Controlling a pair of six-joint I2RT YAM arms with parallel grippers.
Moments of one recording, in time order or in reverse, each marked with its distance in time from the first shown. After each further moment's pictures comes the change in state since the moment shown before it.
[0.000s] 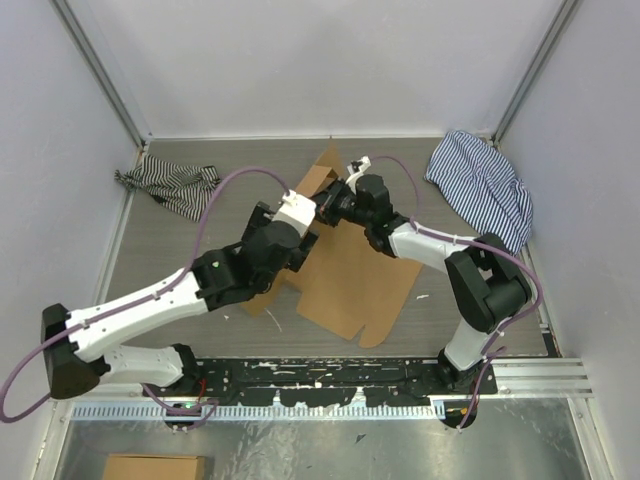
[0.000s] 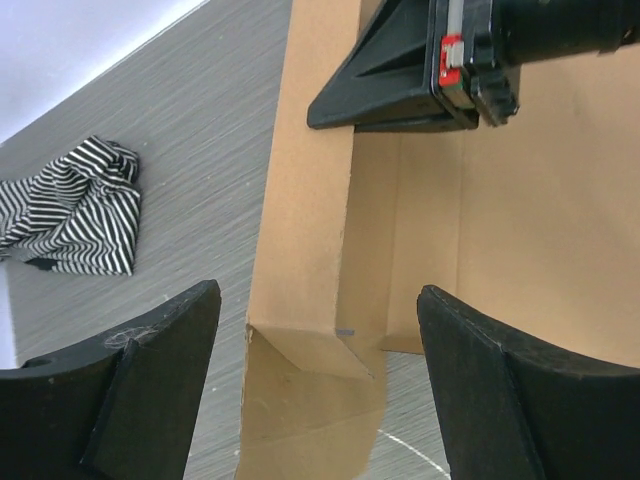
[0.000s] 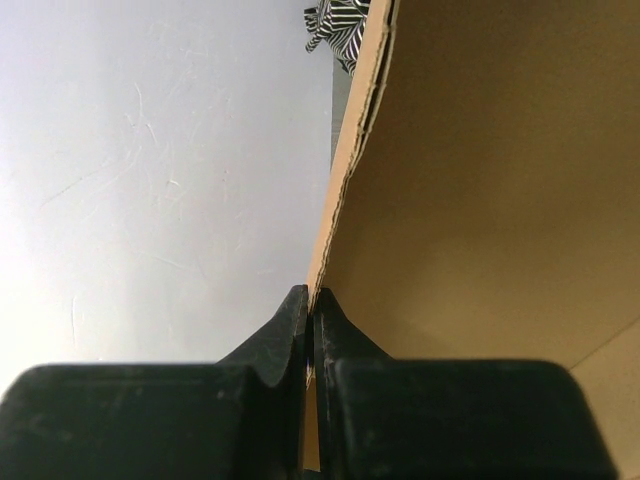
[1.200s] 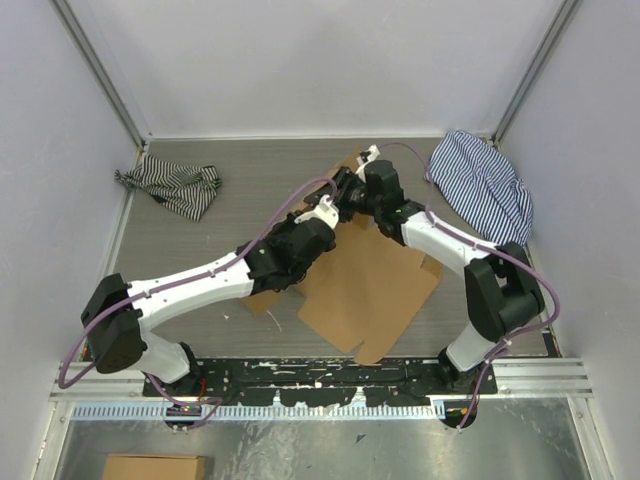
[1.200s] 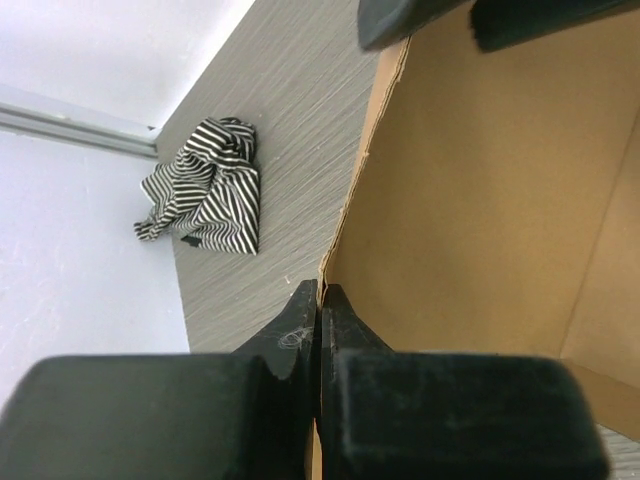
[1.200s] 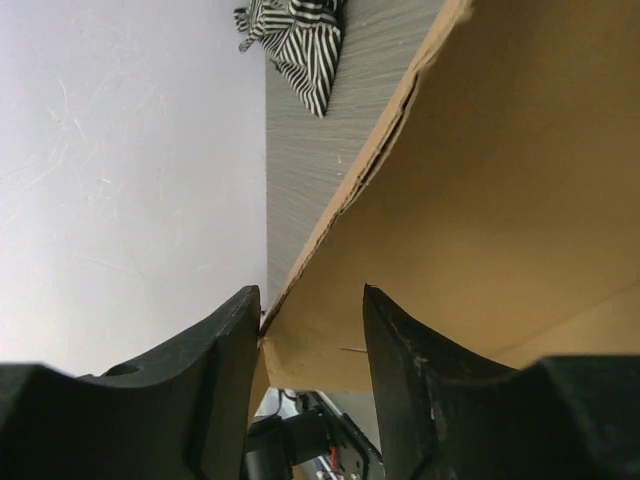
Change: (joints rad) left arm 0.041 0.307 0.054 0.012 -0.240 0.237; right arm -0.056 -0.065 0.109 -0.335 -0.012 -0.173
